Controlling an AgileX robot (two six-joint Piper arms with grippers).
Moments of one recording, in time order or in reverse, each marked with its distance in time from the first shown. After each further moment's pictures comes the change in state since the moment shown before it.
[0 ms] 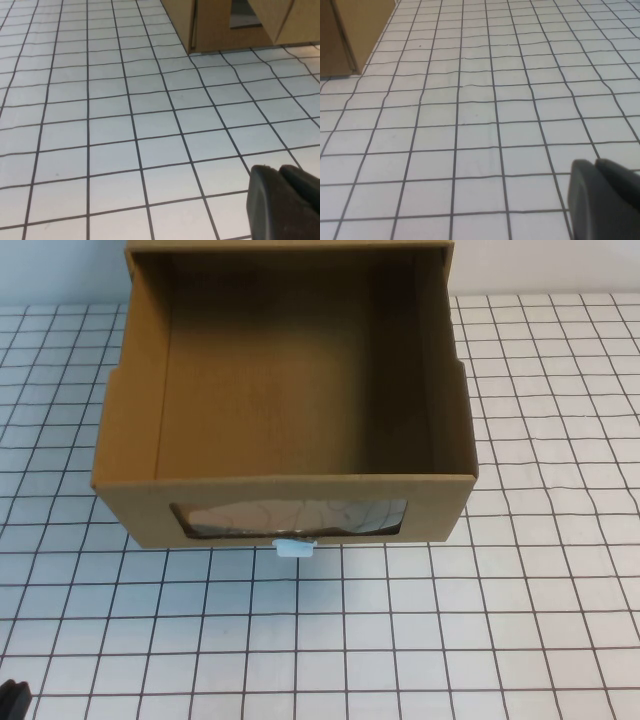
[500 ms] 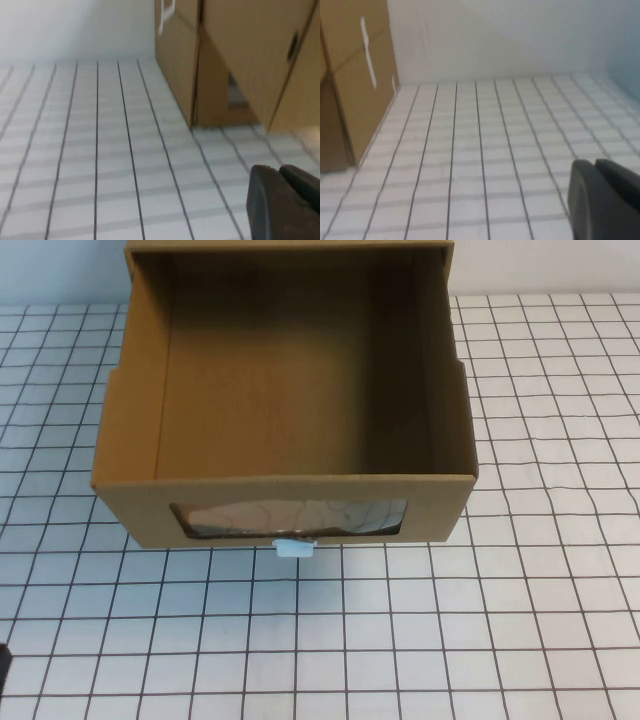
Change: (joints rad) right arm 0.000 0.000 0.000 0.000 -0.220 0.000; left arm 0.000 0.000 0.000 0.002 -0.180 0.000
